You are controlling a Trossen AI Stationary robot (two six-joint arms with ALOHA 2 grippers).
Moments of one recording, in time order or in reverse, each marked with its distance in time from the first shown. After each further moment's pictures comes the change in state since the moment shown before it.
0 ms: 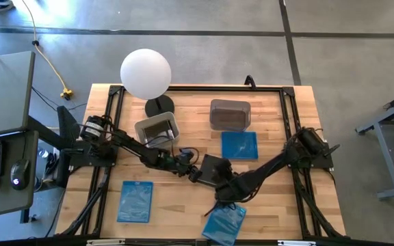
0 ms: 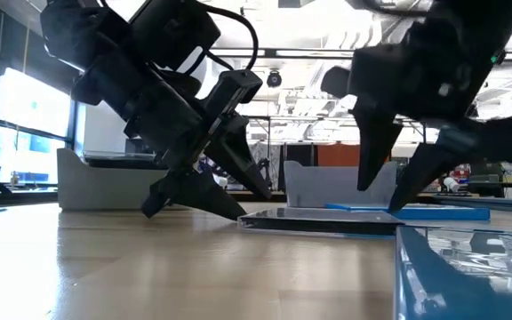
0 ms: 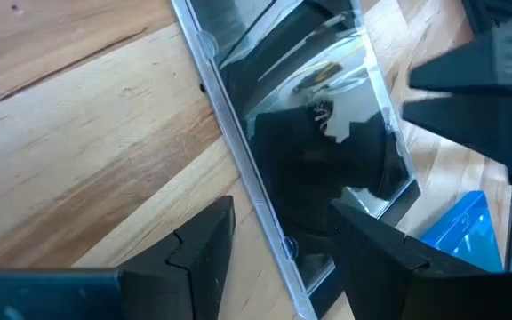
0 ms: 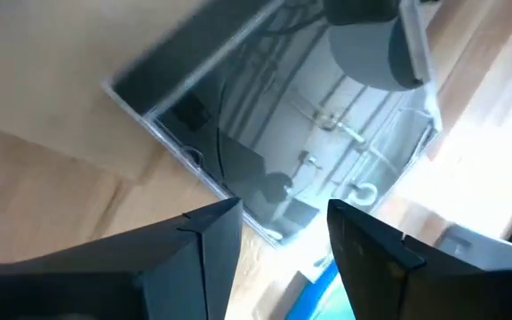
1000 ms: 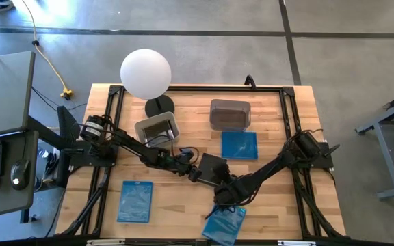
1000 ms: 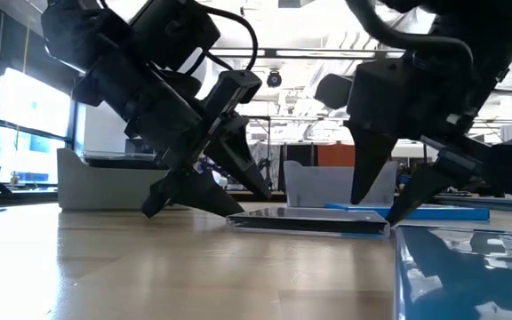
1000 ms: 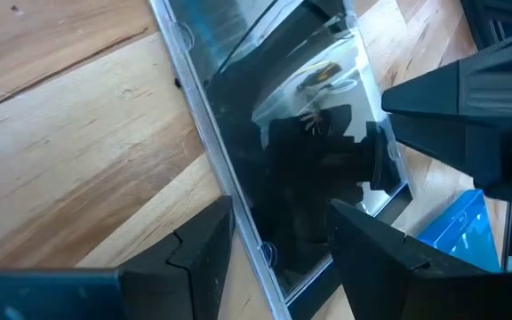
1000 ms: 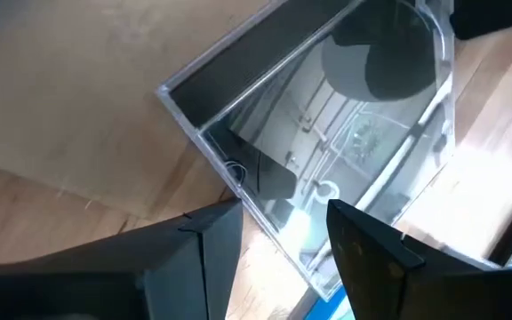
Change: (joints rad) left arm 0.017 0.002 -0.005 0.019 0.010 0.008; right arm -0.007 0.068 0.001 0.083 0.045 -0.066
